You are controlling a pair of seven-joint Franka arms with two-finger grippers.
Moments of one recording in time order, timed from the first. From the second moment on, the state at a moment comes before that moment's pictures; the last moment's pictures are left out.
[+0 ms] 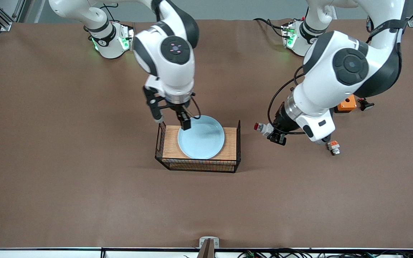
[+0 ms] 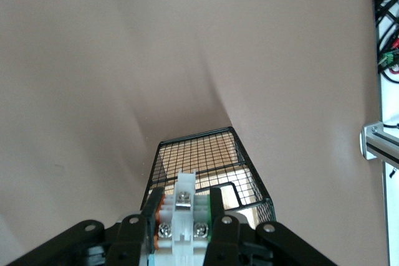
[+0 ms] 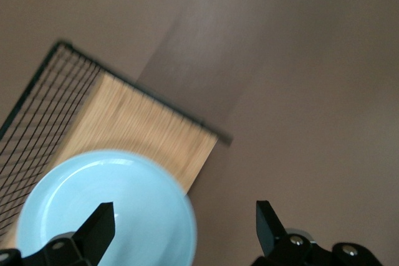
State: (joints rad) left arm -0.29 0.37 -0.22 -1.39 -0.04 1.86 -1.79; right arm 0.73 0.43 -0.10 -1.36 -0.06 1.70 1.67
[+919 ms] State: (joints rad) left arm -0.58 0.56 -0.22 -1.38 0.02 2.09 -2.26; right arm 0.08 0.21 -0.12 -1.36 -0.06 1.40 0.00
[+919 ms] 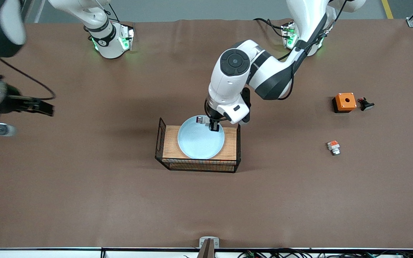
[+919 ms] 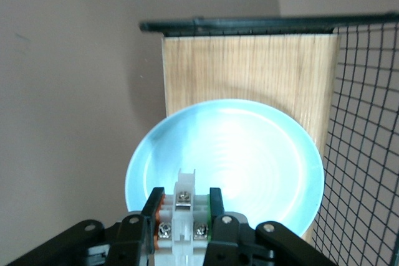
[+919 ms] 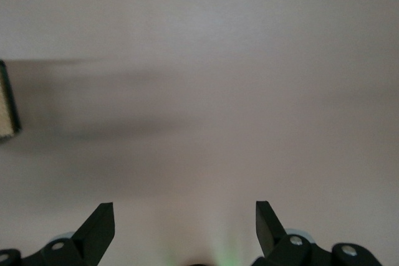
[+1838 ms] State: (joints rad) left arm -0.67 0.70 -0.10 -1.29 0.02 2.18 -2.26; right arm -0.01 0.19 -0.09 -1.28 -0.01 1.36 -0.09
